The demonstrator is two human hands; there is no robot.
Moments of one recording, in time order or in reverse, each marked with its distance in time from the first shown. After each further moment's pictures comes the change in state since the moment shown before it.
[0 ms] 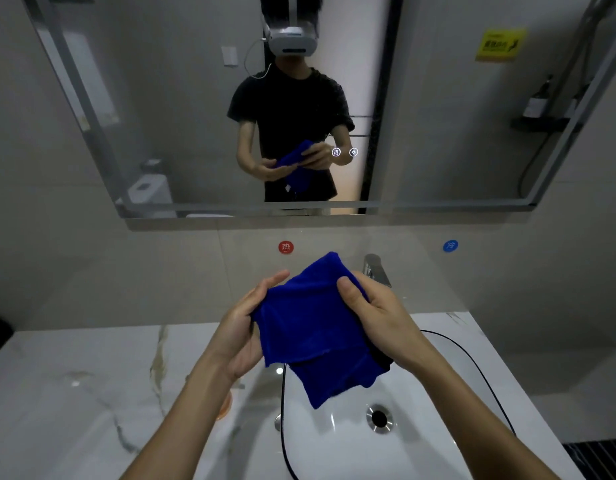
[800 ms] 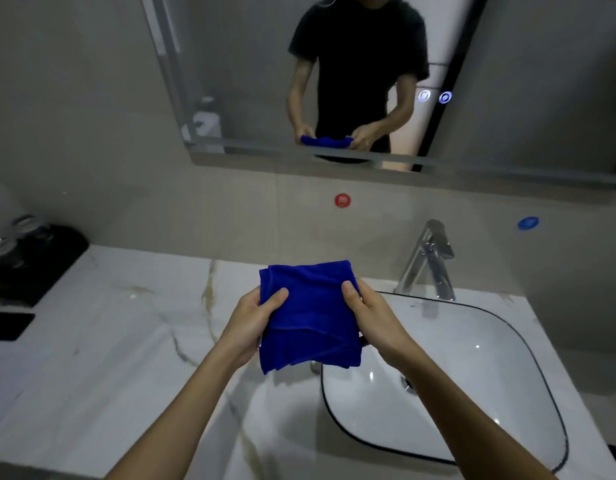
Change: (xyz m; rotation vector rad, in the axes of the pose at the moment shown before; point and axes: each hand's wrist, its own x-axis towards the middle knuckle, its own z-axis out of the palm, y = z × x) left_hand -0.052 -0.024 -0.093 0.476 0.410 0.077; right_hand 0.003 0.061 0.093 0.088 -0.156 0.357
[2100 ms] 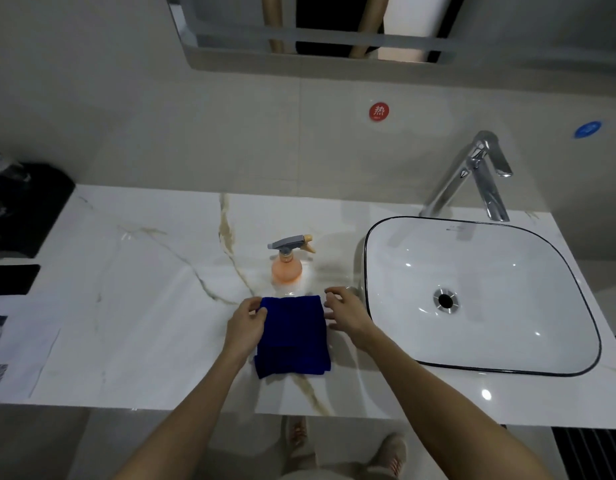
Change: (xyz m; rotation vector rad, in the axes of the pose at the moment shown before) left_hand 0.012 -0.157 -0.135 0.566 0.195 -0.262; right_hand 0.041 0.158 0.137 0.070 0.067 0.468
